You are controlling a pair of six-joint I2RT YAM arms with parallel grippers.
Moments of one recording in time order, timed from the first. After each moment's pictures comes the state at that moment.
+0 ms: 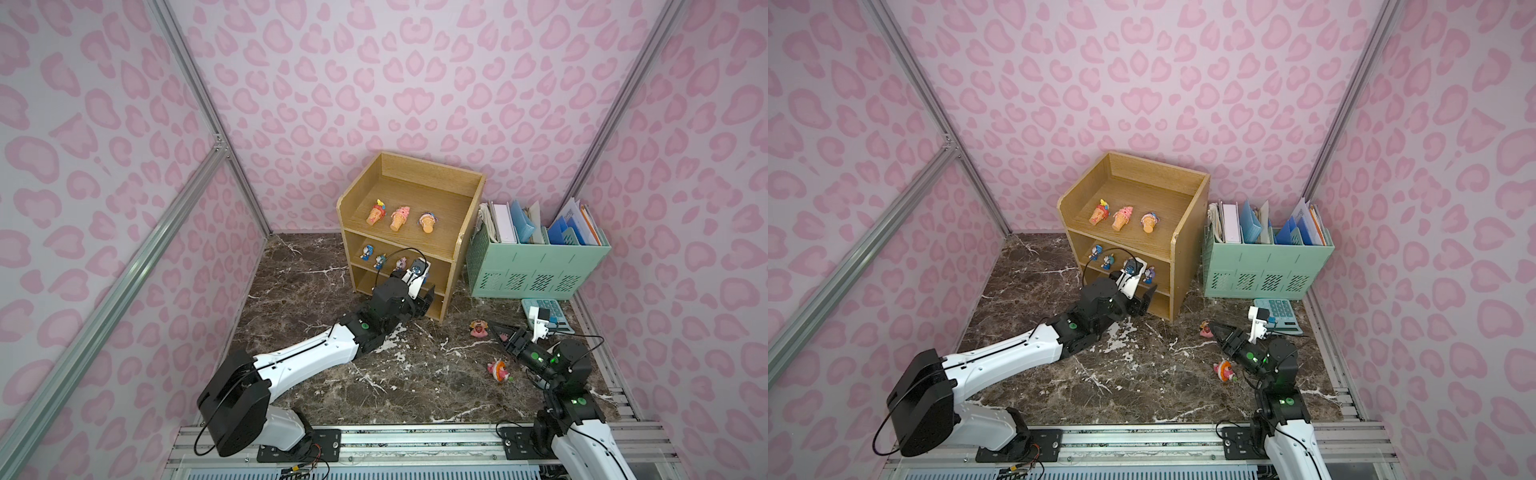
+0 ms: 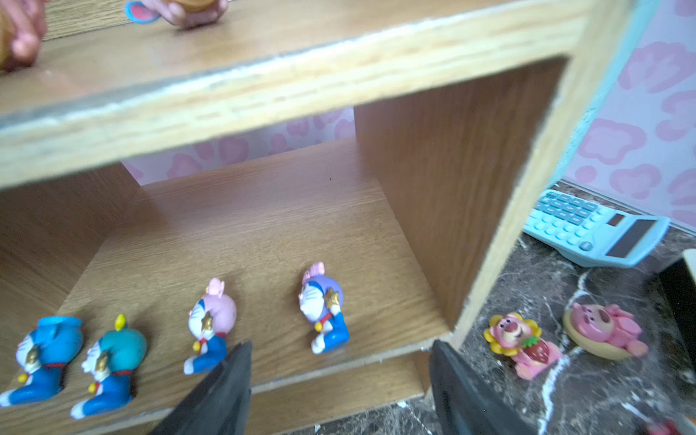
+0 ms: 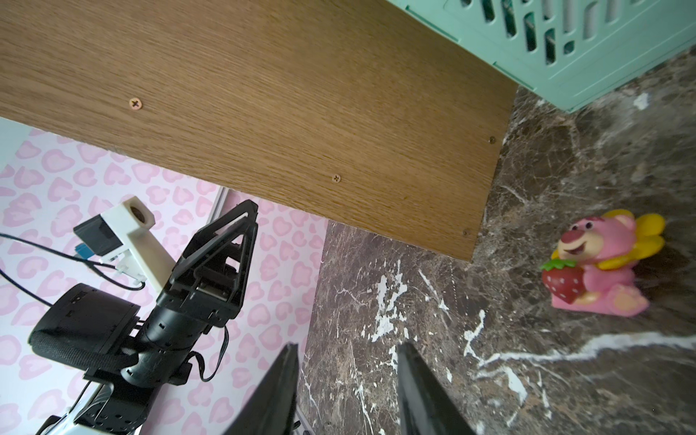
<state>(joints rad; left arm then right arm) -0.84 1.38 0.92 0.19 -0.25 0.02 0.10 0.41 0.13 0.15 -0.67 1.08</state>
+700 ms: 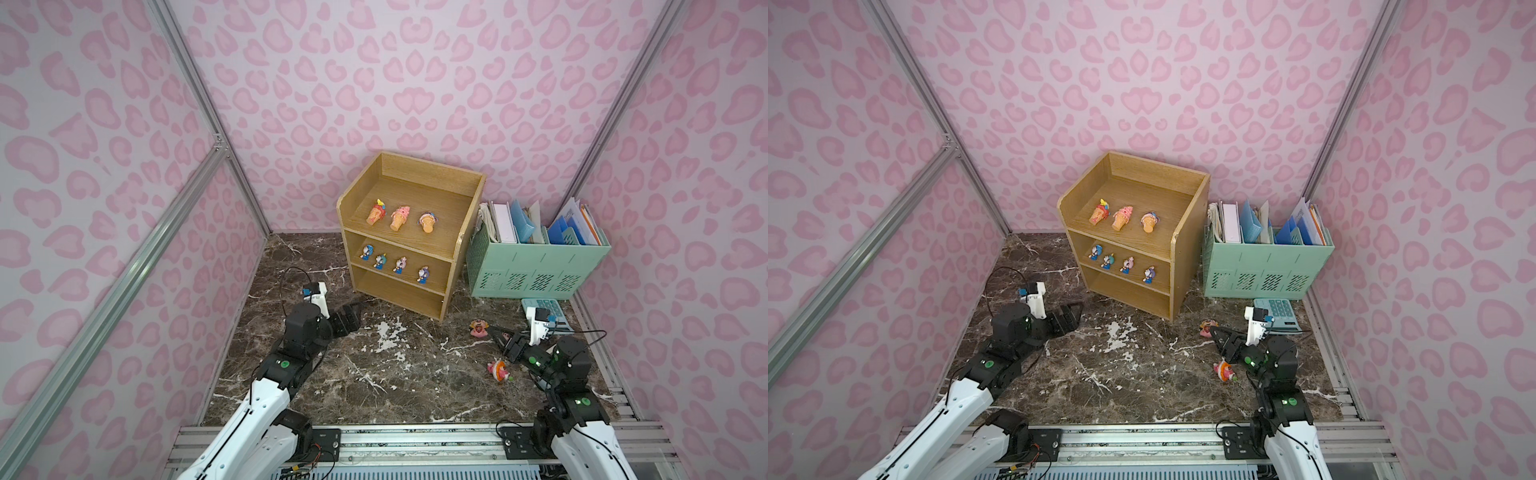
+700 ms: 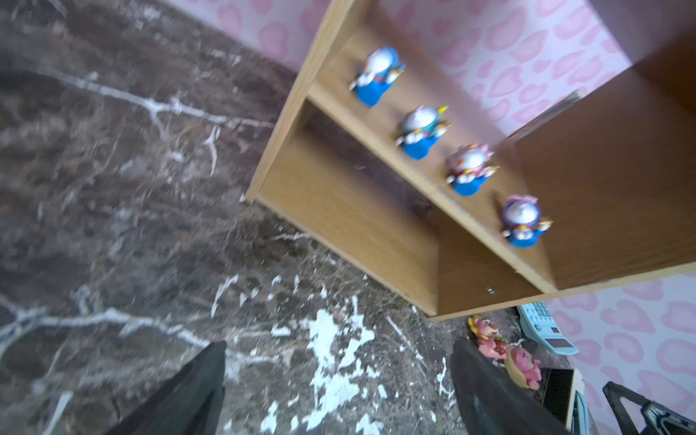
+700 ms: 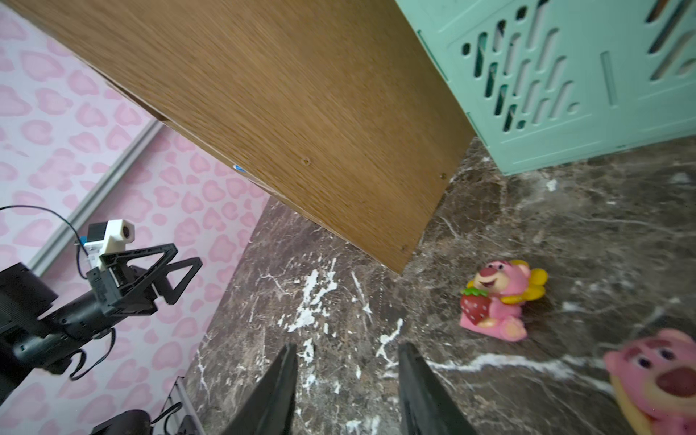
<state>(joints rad) -0.32 0.76 0.48 -0.21 0.09 -0.65 0.11 0.41 0.17 -0.07 -0.58 0.61</state>
